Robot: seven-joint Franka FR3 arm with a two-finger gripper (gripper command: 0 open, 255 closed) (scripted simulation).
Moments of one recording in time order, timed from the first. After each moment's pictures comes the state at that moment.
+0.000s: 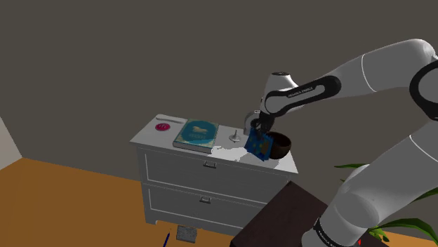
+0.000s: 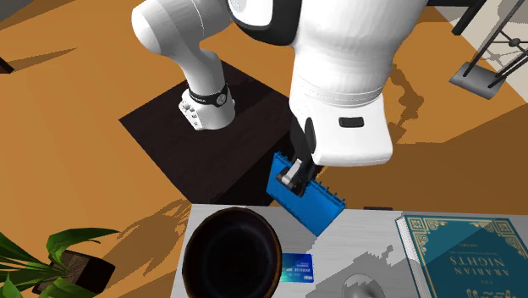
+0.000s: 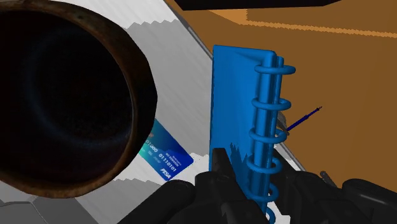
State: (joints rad) arm -0.08 -0.28 -0.17 -2.50 -0.16 2.30 -0.10
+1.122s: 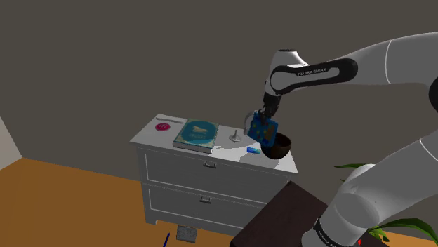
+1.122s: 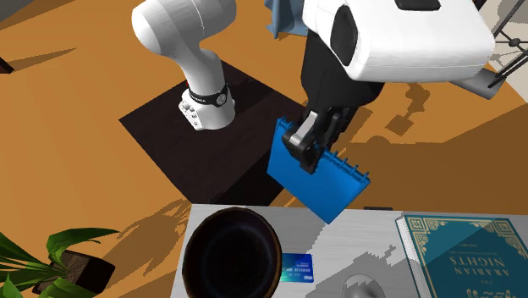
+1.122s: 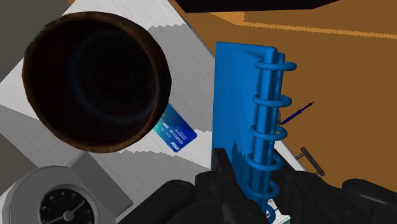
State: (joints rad) arm -0.07 -0.36 -0.16 -2.34 -0.15 2.06 -0.12
